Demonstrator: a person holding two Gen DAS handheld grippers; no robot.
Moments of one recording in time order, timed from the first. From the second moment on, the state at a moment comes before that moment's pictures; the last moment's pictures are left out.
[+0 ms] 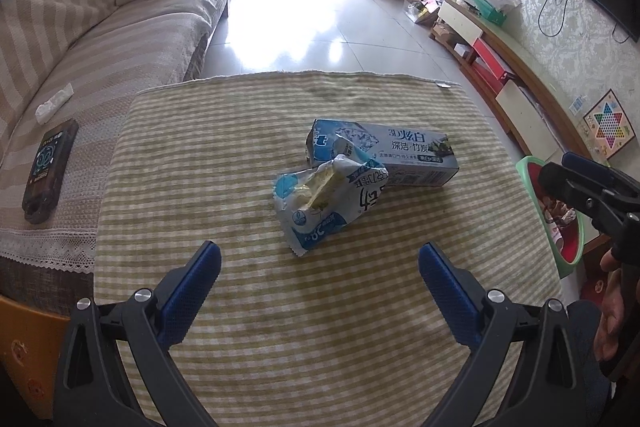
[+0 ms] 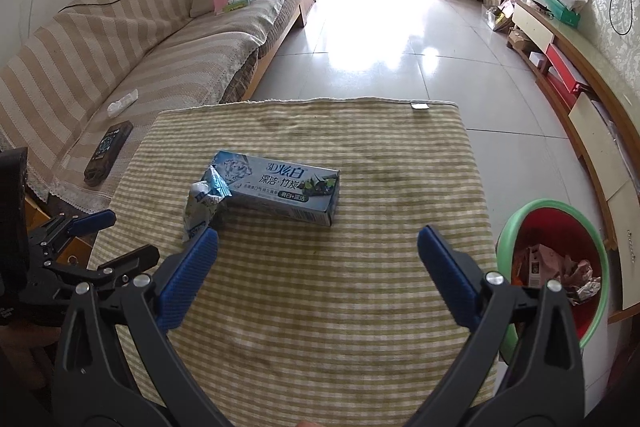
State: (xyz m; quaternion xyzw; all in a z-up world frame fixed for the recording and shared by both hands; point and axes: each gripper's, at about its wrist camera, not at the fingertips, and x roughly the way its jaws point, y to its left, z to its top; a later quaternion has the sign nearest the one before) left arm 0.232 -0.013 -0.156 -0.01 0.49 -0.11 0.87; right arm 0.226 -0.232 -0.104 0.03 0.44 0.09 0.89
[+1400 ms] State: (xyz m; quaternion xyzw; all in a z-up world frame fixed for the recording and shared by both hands) left arm 0.279 0.011 -0.198 -0.01 0.49 -0.07 0.87; right arm 0.308 -0.199 -0.174 -0.07 0.46 0.19 0.86
